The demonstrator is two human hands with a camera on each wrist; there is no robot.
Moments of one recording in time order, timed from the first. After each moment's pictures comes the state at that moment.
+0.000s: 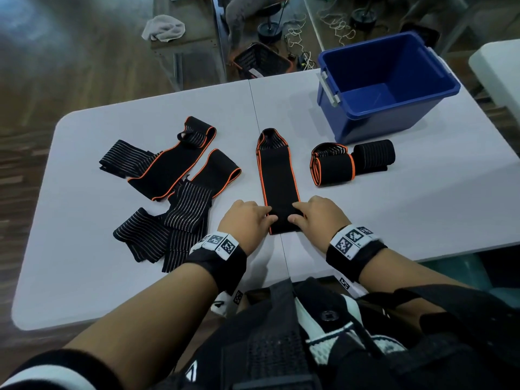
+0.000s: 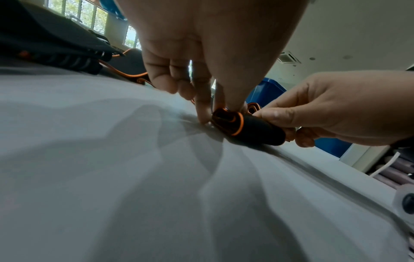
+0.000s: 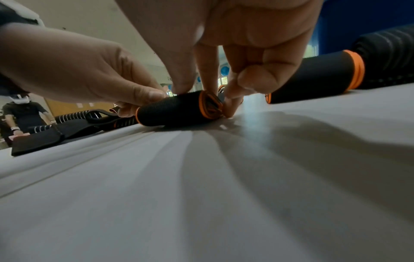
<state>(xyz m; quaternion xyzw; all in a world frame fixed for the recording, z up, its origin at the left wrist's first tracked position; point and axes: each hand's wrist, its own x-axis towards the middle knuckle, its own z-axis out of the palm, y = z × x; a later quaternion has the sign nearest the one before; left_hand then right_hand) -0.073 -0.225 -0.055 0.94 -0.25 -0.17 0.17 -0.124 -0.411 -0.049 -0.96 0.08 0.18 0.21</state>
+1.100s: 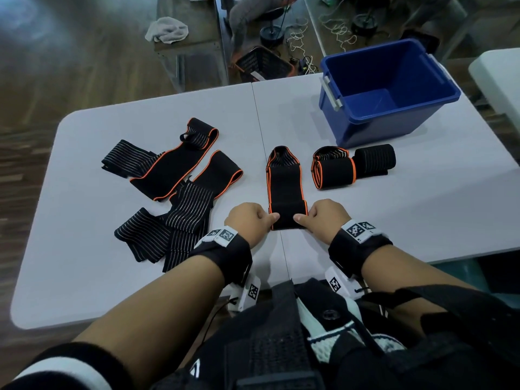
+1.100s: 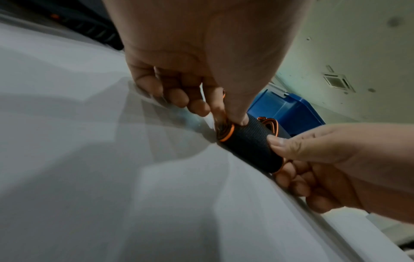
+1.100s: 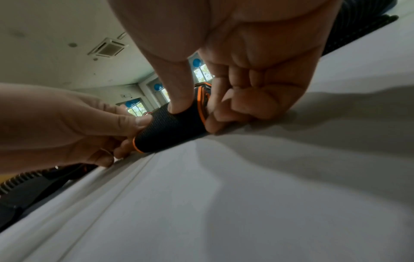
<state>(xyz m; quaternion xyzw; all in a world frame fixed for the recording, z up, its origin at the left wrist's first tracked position) -0.066 -0.232 -0.062 0.92 -0.07 -0.25 0.28 -0.116 -0.420 -0.054 -0.90 0.22 0.22 0.29</state>
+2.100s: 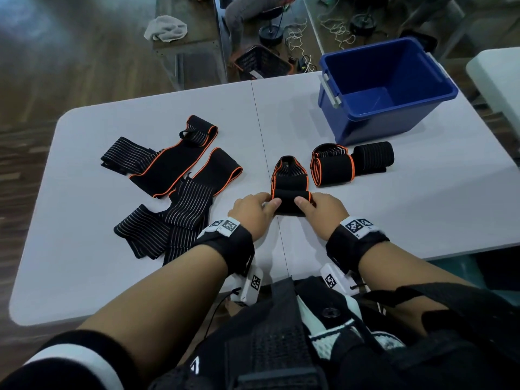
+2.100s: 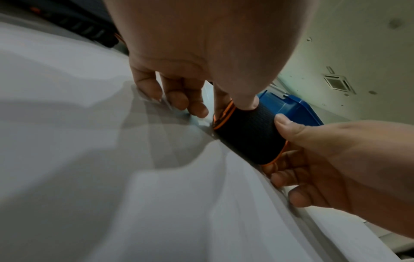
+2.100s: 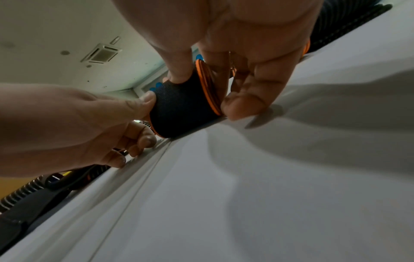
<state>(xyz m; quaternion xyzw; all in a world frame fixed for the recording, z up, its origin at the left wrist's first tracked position) -0.063 -0.241 -0.070 0.91 -0.10 -0.25 0.30 -0.118 -0.419 -0.059 -0.90 0.20 0.14 0.36</state>
